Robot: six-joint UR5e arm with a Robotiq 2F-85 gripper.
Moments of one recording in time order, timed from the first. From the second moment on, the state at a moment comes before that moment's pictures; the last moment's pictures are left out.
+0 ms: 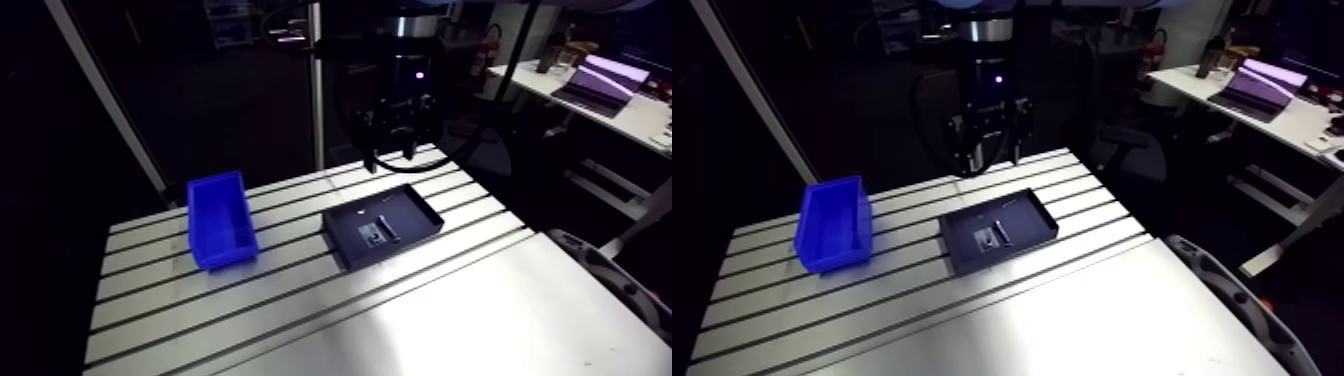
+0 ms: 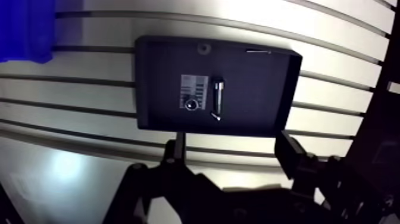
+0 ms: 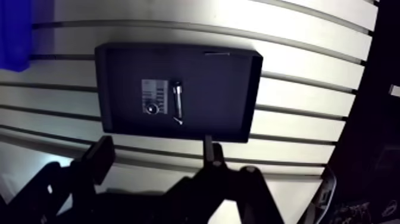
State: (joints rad) arm -0.42 -1.28 1.70 -1.87 -1.61 -2.11
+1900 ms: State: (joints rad) arm -0.44 -1.18 1.87 -2.07 -1.66 -2.16
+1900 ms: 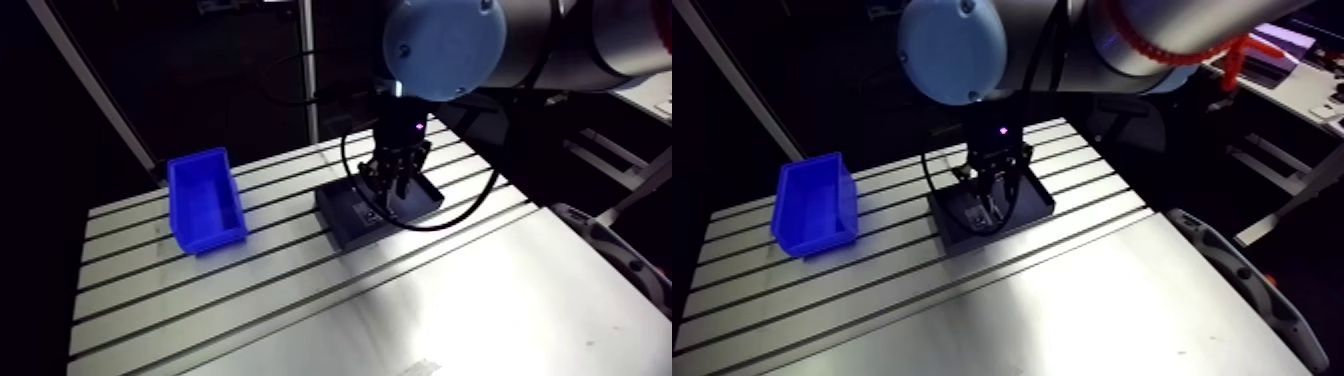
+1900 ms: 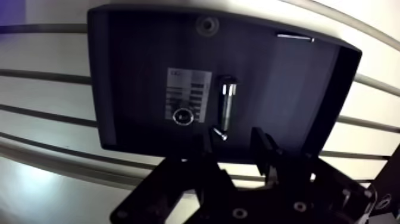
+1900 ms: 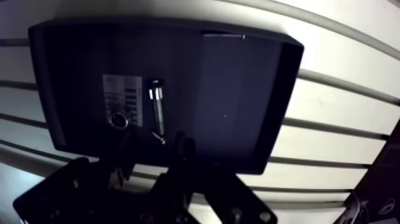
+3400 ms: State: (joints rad) arm -0.43 -1.13 1.87 -2.14 -1.65 -2.15
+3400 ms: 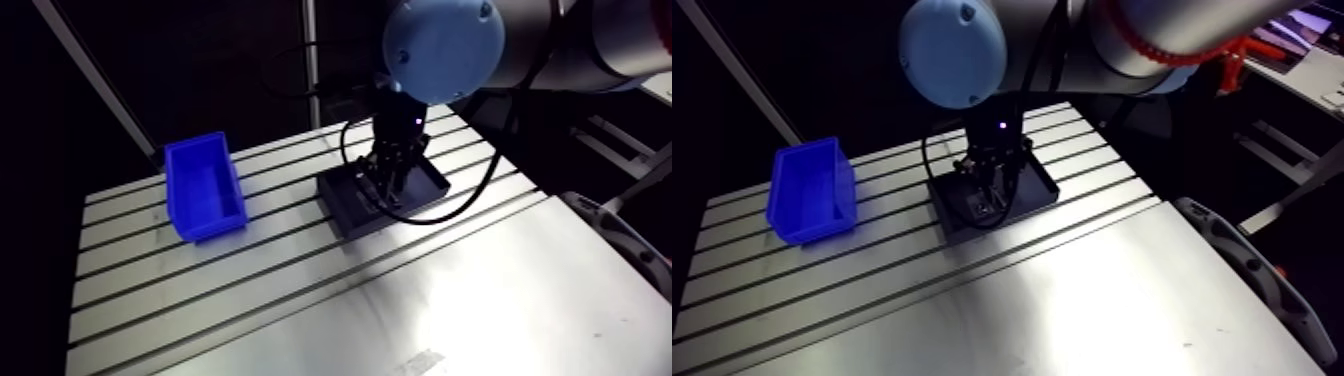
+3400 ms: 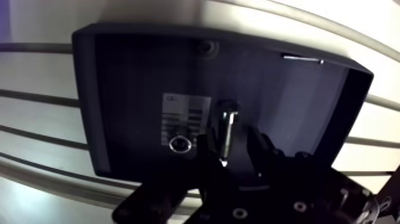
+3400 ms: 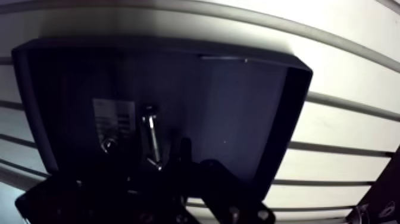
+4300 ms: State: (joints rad) arm -0.43 -1.12 1.86 -2.14 -1.65 -2.16
